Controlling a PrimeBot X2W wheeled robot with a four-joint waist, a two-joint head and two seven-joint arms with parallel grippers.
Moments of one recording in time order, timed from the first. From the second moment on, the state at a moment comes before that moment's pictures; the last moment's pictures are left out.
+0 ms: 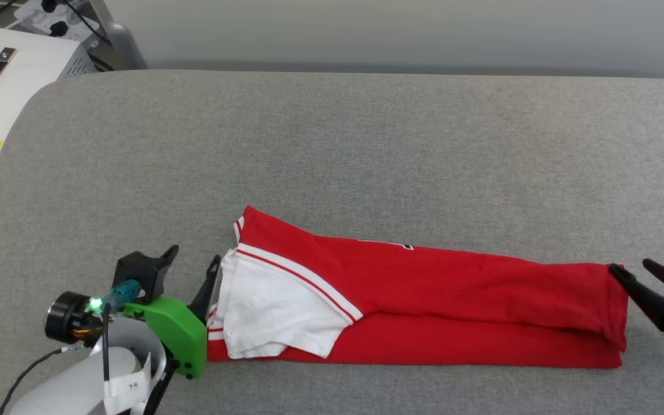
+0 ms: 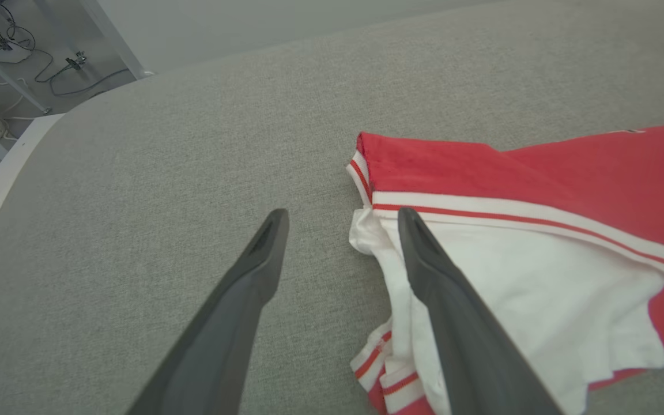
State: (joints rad) left arm -0.51 0.76 -1.07 0.11 -0.95 0.35 -0.17; right arm -0.13 -0.77 0.33 0.08 0.98 0.13 0.26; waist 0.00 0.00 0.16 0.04
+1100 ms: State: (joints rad) left arm -0.10 0.28 -0.34 0.00 -0.24 0.37 -0.26; right arm -0.24 -0.68 0.38 0.37 1.11 0.13 0.51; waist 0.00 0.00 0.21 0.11
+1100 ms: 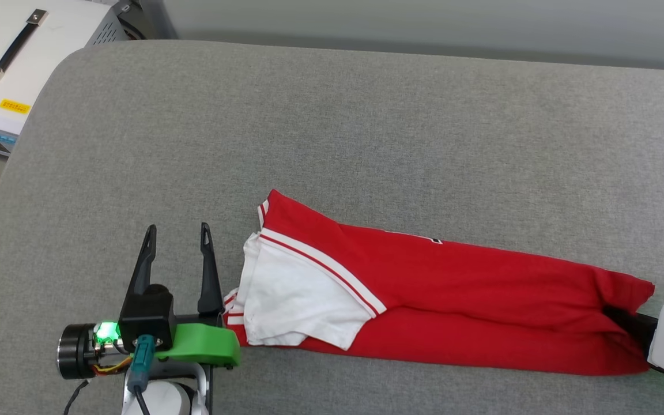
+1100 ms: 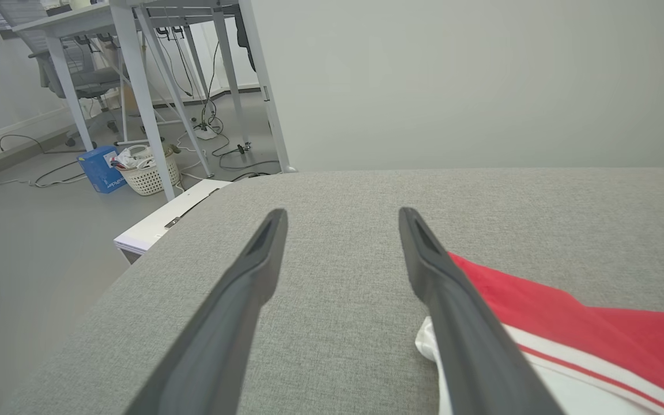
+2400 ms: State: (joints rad) left arm -0.05 0.13 -0.17 0.04 -0.06 0.15 -0.26; right arm -0.53 -0.48 0.64 0.09 0.97 0.13 0.74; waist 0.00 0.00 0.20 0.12
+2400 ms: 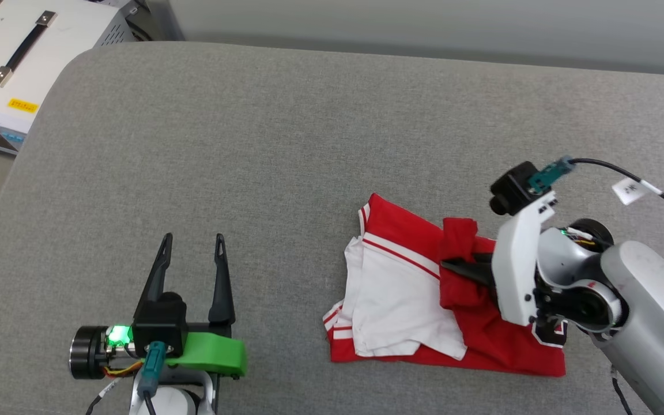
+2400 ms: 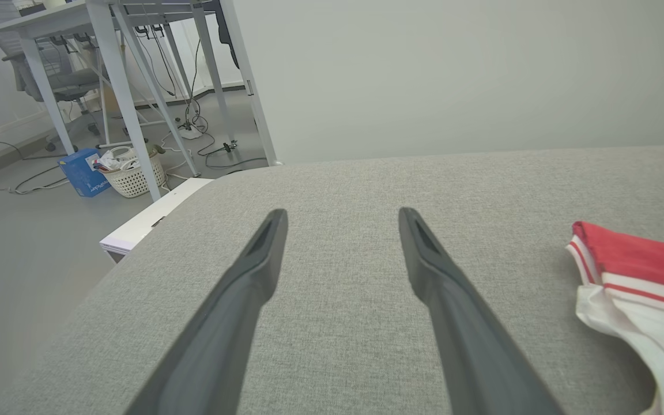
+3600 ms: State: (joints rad) left arm -0.04 0.10 -0.12 0.04 -0.03 0.12 -0.26; right arm -0.47 -0.47 0.39 0.22 0.52 0.13 -0.11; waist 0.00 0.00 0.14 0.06
